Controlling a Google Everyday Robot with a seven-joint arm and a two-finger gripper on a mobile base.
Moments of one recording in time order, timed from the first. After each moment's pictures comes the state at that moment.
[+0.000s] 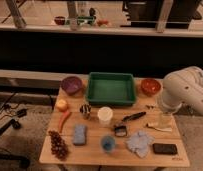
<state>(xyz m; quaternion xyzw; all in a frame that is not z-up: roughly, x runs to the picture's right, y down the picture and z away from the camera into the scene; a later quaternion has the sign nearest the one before) 0.293 0.114 0.681 -0.28 0.02 0.03 0.96</state>
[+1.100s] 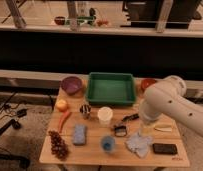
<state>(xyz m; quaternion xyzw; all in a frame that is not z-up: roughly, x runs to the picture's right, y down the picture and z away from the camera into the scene) 0.162 0.149 0.647 -0.26 -0.06 -0.07 0.96</state>
